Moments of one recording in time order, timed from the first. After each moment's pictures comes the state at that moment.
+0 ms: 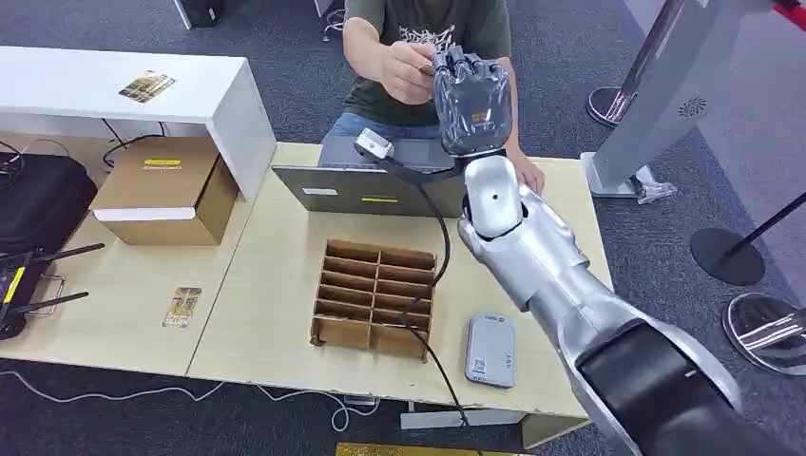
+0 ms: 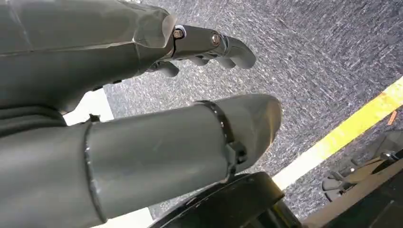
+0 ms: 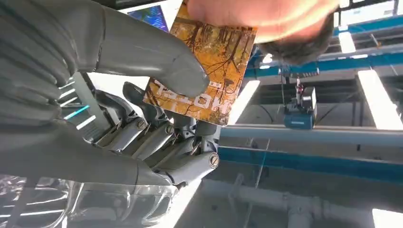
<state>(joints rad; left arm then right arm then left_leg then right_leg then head) -0.14 -0.19 0.66 -0.20 -1.55 0.07 0.13 -1.06 0.12 0.61 -0.62 1.49 -0.66 0.35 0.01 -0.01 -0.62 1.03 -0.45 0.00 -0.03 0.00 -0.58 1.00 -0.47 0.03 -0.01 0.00</state>
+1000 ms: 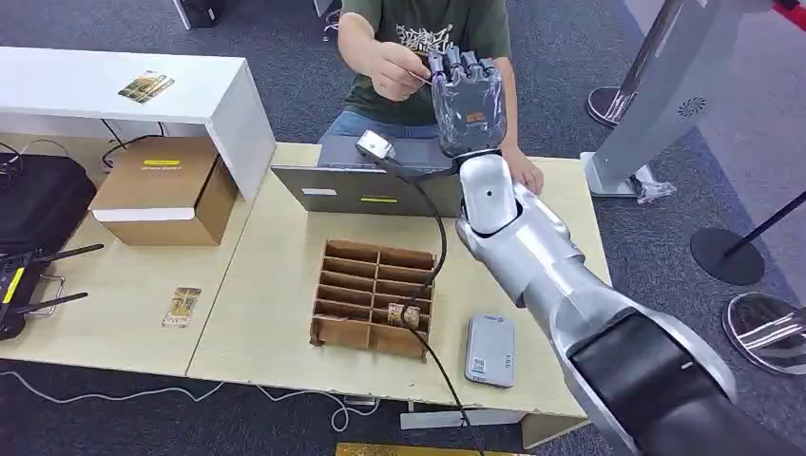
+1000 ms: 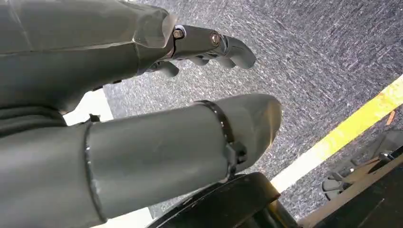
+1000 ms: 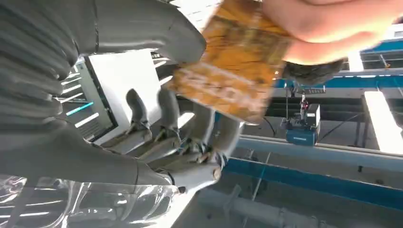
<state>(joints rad) -0.15 -0.19 0.64 -0.20 -1.55 0.06 0.13 -1.09 0.15 0.62 -0.50 1.49 -0.67 0.36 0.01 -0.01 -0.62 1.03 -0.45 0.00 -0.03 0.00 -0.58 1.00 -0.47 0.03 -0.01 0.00</state>
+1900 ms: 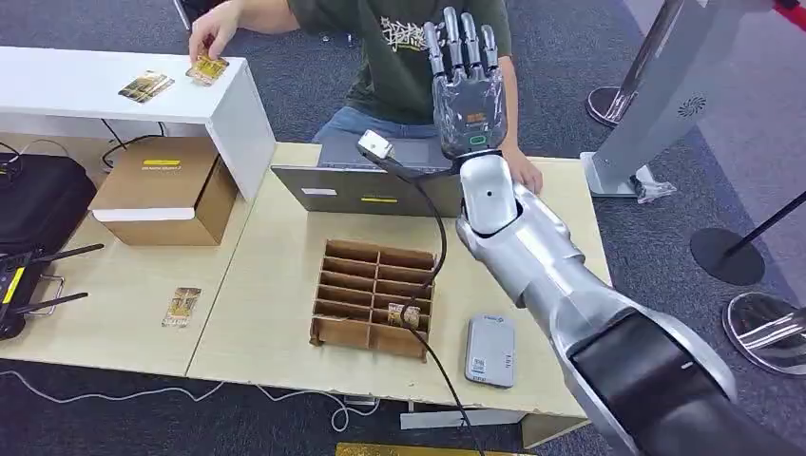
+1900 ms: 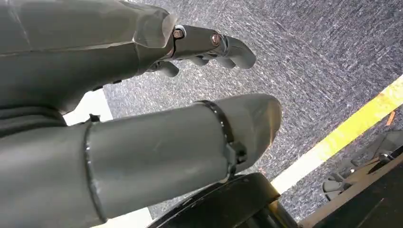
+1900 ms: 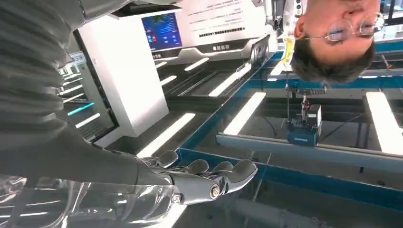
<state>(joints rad) -0.15 -0.19 0.63 -0.20 -1.55 0.07 0.14 -1.09 0.15 0.62 -0.50 1.49 -0.67 0.37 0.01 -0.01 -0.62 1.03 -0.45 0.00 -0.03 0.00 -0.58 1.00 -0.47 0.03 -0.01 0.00</state>
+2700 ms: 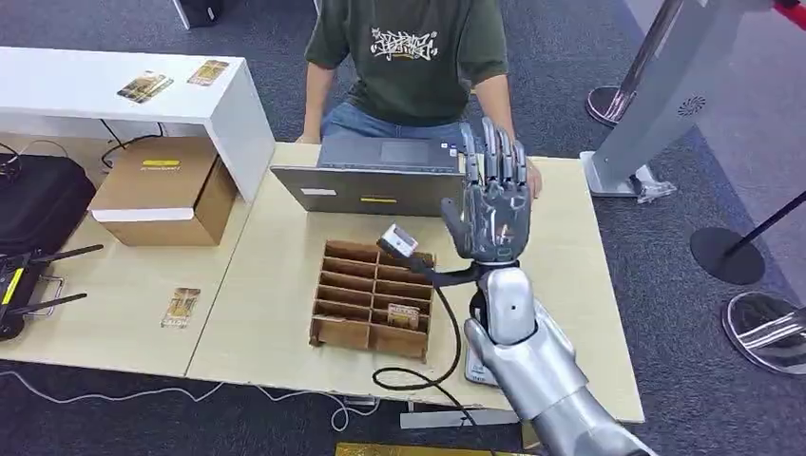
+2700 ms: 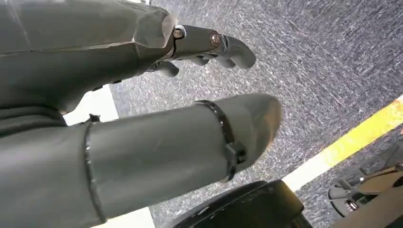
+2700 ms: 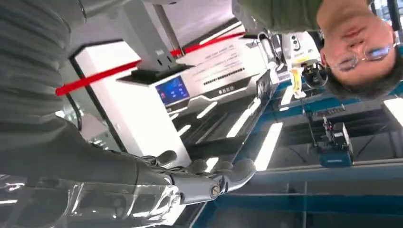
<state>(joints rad) -0.12 -0.19 0.64 -0.20 -1.51 0.13 0.12 -0.48 0.08 0.43 -1.16 1.49 -0.67 0.26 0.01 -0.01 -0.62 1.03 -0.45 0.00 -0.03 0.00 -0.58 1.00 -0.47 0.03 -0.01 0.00</state>
